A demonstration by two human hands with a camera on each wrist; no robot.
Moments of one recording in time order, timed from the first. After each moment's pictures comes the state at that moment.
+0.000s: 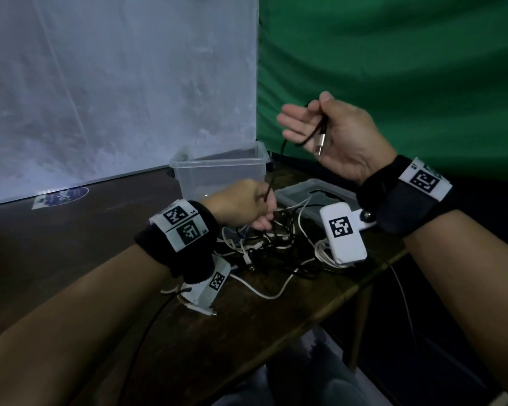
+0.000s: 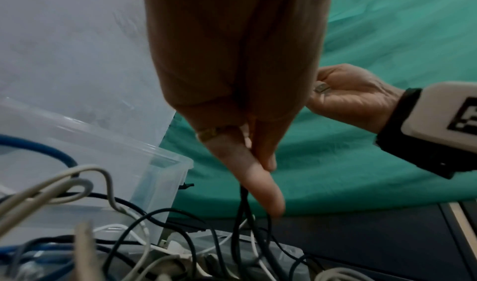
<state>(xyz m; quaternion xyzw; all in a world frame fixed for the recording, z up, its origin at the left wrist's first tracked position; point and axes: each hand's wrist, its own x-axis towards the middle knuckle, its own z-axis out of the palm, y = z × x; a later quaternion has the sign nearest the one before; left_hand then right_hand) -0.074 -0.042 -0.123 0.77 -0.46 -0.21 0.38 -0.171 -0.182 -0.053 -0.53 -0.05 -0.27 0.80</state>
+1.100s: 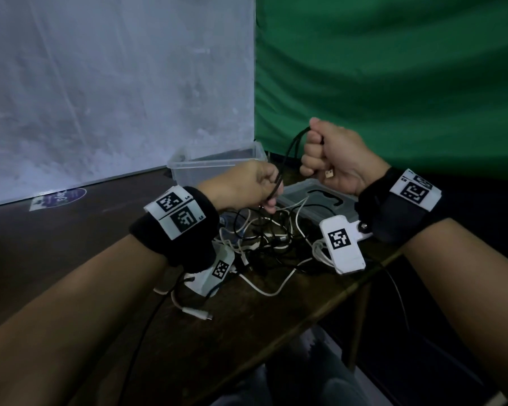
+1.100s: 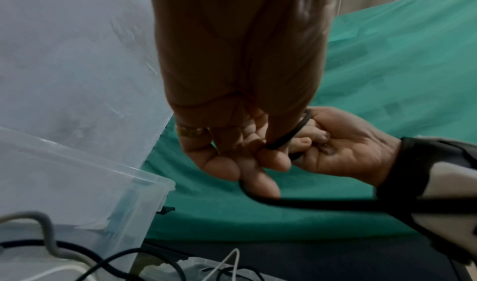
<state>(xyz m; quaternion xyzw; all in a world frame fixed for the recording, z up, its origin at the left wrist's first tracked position) -0.082 -0.049 -0.100 0.74 -0.50 -0.17 0.42 -0.171 -0.190 -0.071 -0.61 0.04 -0.21 0.76</state>
